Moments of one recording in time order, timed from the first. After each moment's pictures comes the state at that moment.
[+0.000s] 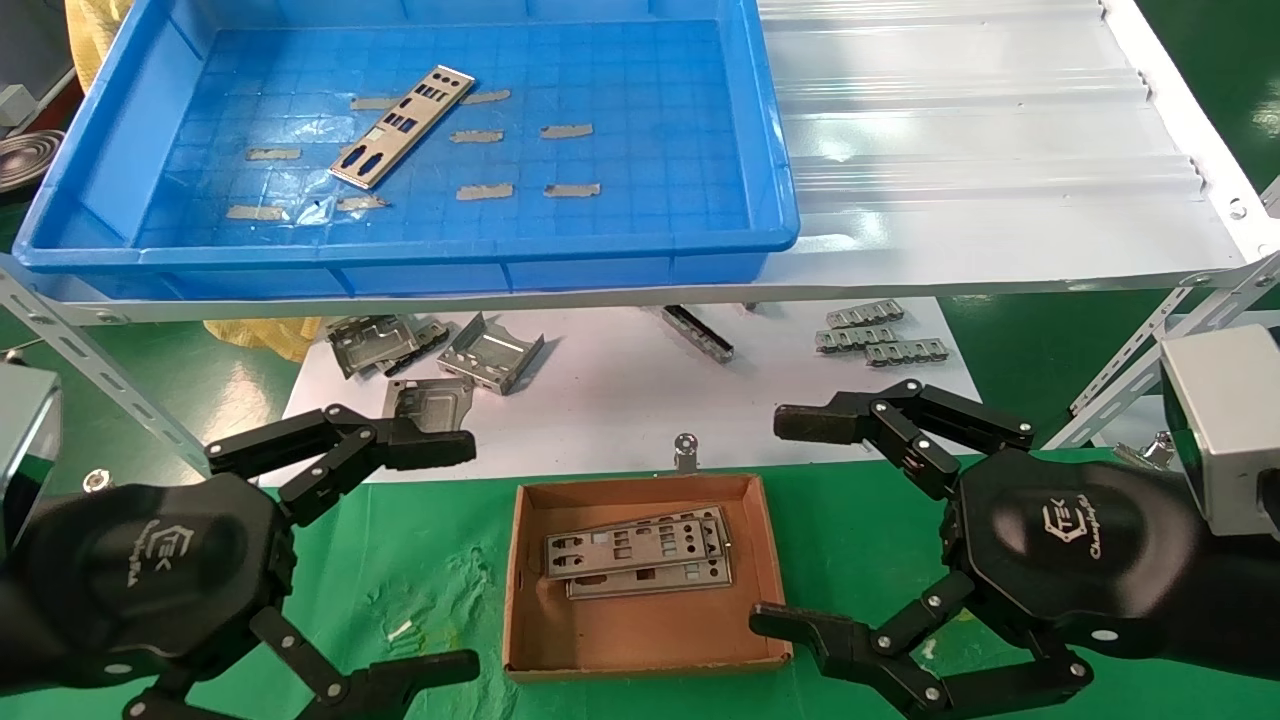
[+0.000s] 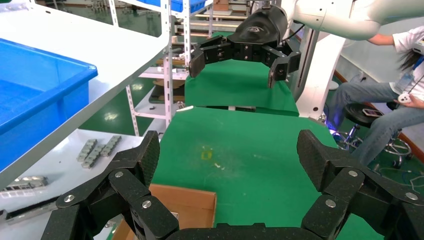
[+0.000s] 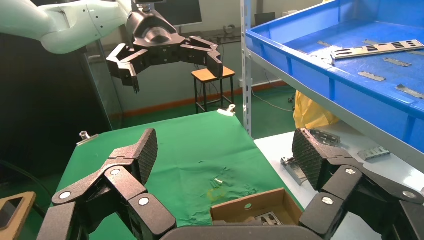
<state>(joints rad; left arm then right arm) -1.07 0.61 0.28 -1.29 0.73 1.50 -0.19 1.09 -0.56 -0.41 1.24 -0.63 -1.43 0.11</state>
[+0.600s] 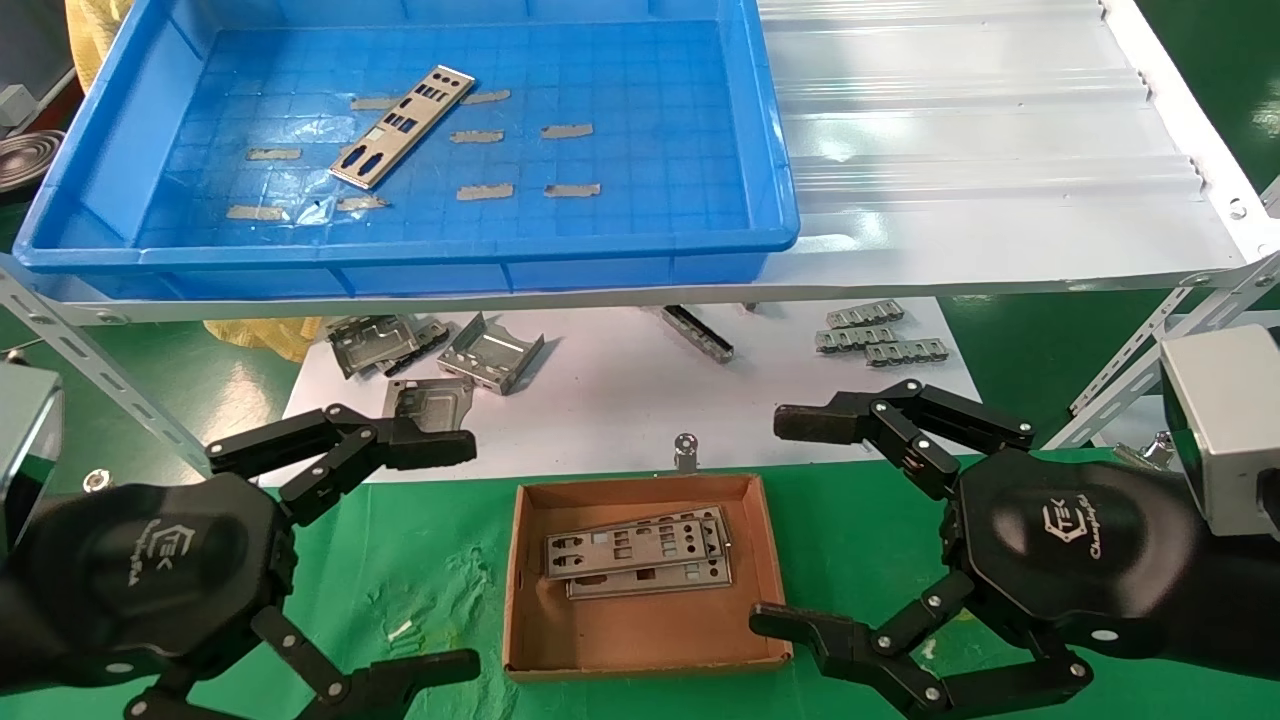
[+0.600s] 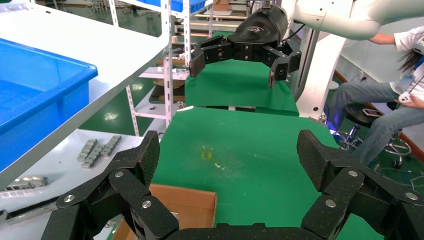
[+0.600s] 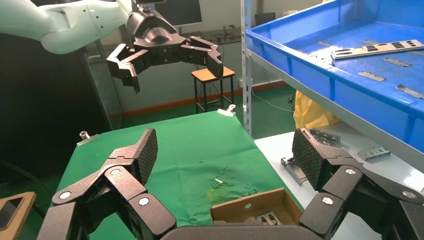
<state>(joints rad) -1.07 0.61 0.28 -1.28 0.73 1.50 -0.19 1.09 -0.56 -0.41 1.24 -0.63 -1.43 0.11</state>
